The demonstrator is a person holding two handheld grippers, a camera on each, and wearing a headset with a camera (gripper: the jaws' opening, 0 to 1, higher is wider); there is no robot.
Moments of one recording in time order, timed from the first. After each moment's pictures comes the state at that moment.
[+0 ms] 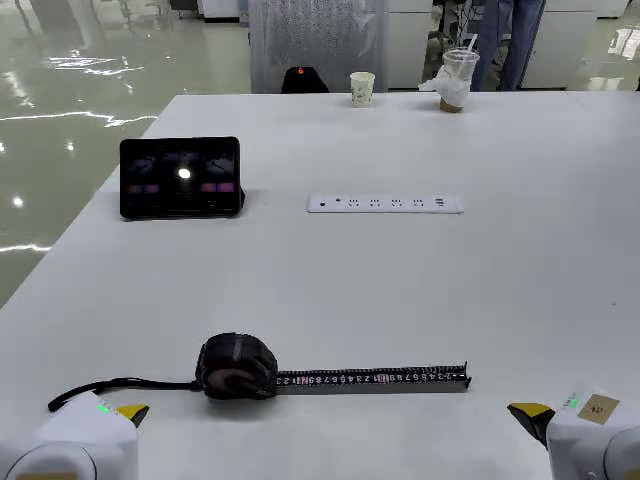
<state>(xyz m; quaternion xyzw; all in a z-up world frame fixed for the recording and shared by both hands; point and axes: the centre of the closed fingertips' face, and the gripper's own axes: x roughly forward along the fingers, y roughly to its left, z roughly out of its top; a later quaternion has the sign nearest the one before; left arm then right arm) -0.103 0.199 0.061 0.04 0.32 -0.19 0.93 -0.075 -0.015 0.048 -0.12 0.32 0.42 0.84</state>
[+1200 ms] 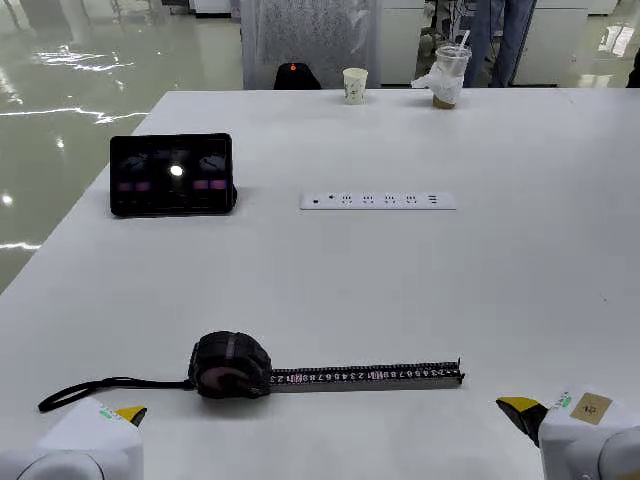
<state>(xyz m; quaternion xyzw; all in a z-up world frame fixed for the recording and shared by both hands) -0.098 0.195 0.060 0.04 0.31 -0.17 0.93 -0.079 -0.009 0.050 -0.12 0.31 0.44 0.83</state>
